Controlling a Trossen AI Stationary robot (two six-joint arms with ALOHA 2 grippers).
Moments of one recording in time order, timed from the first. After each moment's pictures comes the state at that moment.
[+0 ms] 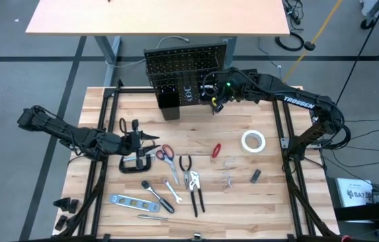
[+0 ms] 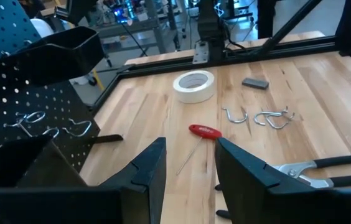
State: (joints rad) left arm -0.31 0.80 0.55 -0.04 -0.48 0.08; right arm -0.34 1.55 1.63 -0.90 0.31 0.28
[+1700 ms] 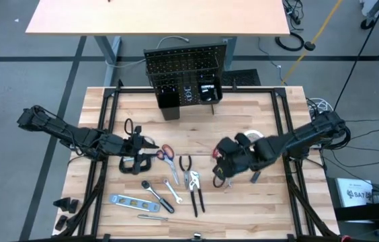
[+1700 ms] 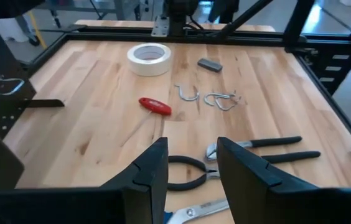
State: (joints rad) left arm -0.31 0.80 0.55 -0.14 -0.29 -0.15; right arm 0.39 1.55 1.39 -0.95 0.51 0.97
